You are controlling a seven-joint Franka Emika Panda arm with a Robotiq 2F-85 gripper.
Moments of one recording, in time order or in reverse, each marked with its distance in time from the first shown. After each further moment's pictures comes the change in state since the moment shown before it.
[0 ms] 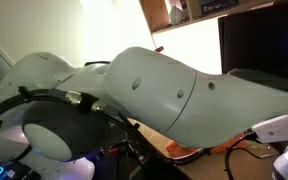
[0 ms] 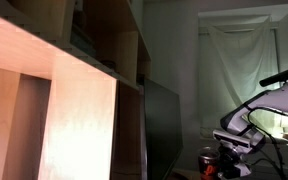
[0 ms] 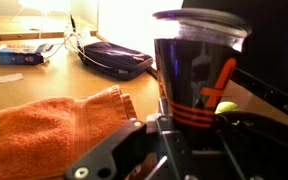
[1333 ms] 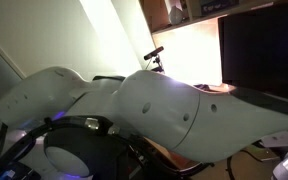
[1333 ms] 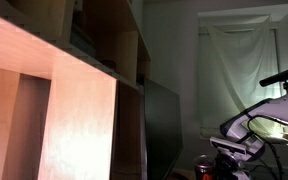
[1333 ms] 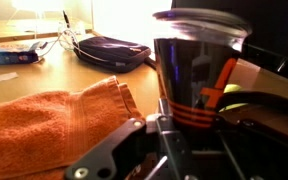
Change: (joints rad) arm -0.005 0.123 0.015 0.146 0.000 0.016 0.095
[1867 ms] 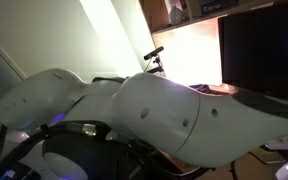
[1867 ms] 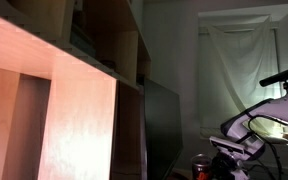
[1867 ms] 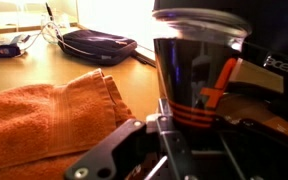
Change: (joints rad) arm -0.018 0.007 0.017 0.016 0.006 0.060 0.006
